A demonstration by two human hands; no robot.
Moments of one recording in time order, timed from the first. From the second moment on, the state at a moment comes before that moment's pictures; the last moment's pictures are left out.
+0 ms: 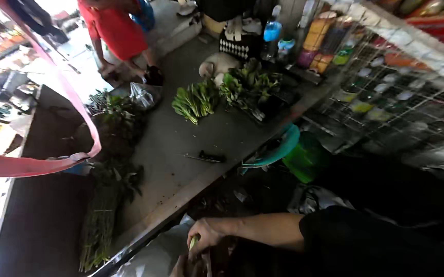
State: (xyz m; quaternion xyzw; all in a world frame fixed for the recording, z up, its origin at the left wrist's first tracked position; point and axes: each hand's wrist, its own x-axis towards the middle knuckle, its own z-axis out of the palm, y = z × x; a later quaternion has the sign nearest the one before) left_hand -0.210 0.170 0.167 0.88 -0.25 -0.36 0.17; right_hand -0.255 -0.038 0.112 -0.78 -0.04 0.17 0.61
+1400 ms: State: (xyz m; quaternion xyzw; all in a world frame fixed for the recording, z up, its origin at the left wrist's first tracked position) left_hand 0.032 -0.333 0.122 0.83 -0.06 -0.41 0.37; right_hand -0.133 -0.507 0.040 -0.55 0.51 -0.19 0.63
